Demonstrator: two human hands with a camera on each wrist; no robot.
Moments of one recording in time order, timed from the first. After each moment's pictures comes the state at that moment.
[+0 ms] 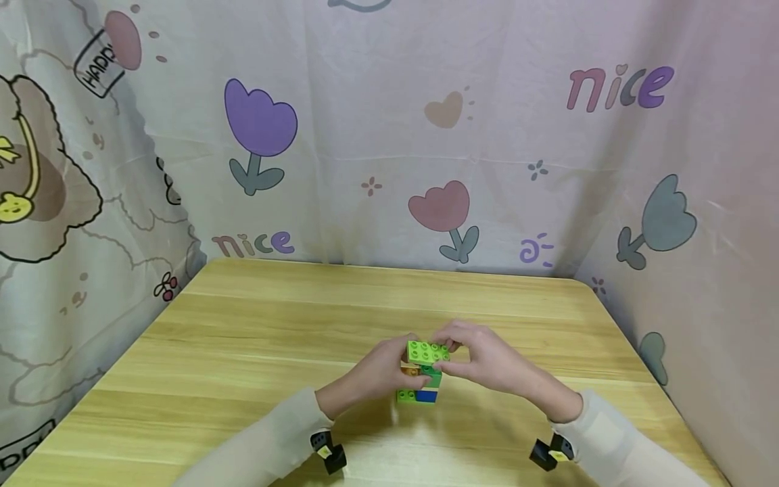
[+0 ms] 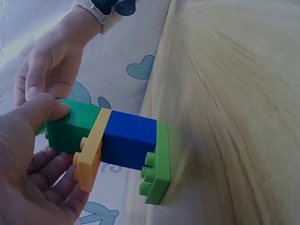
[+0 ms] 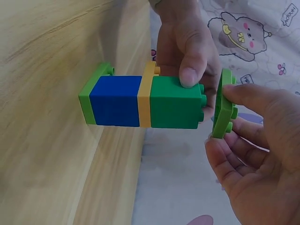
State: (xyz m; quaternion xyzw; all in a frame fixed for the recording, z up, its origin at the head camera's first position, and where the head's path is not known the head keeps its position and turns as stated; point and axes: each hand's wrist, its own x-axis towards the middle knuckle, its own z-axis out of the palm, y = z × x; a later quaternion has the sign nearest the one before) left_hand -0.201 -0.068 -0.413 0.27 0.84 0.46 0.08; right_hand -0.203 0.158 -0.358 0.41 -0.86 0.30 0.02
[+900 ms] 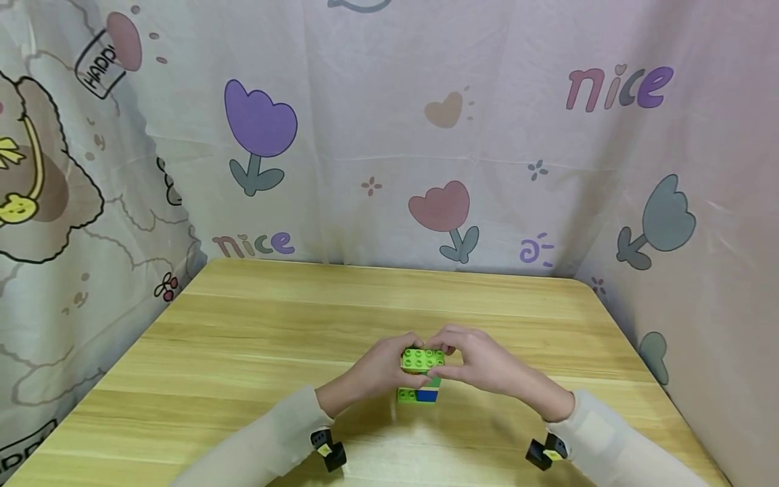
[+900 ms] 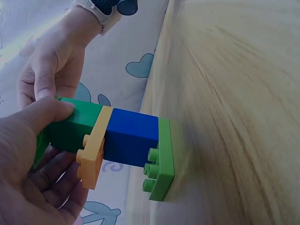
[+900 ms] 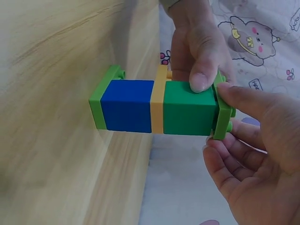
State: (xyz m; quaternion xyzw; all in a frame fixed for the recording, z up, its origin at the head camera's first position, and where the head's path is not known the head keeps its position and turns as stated) left_hand -0.203 -0.069 -0.411 0.28 0.86 0.42 0.05; right_hand -0.204 0.151 -0.366 0.41 -0.87 0.27 0.01
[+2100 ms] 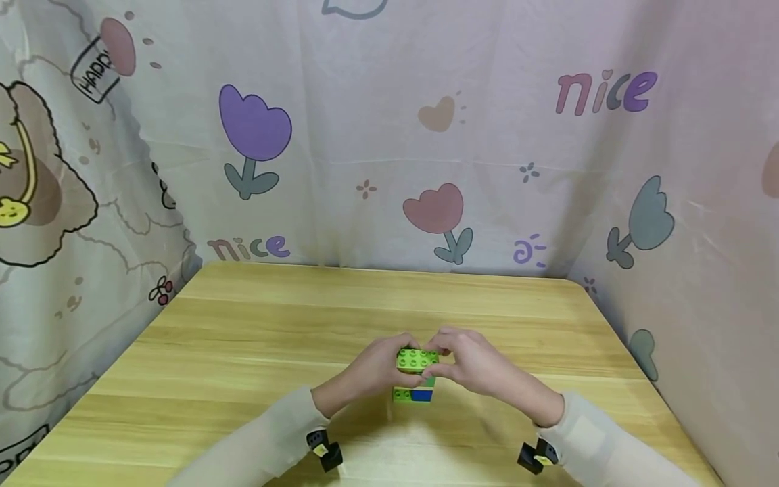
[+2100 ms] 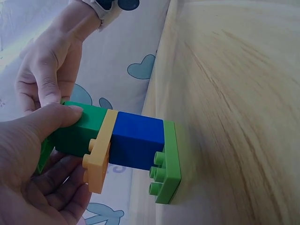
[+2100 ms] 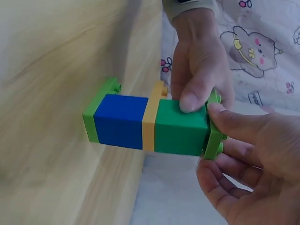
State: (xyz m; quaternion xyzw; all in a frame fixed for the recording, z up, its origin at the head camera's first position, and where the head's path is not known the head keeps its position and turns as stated) left_hand -0.201 -0.068 -0.407 0.27 0.88 0.39 0.04; right_hand -0.192 0.142 -0.364 0.38 -0.89 0.25 0.05
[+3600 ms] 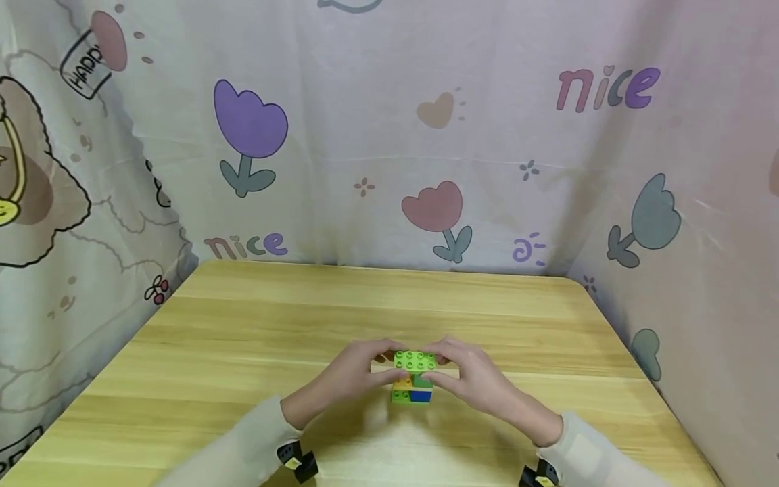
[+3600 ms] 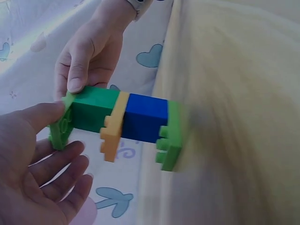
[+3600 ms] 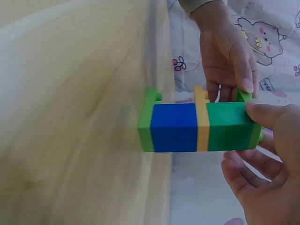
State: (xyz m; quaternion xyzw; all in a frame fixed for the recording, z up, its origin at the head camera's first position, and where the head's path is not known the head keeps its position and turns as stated) left_hand -0.190 -0.098 -0.405 0.32 0.86 0.39 -0.01; right_hand -0.187 0.153 -0.398 0.36 -0.86 0.35 0.07
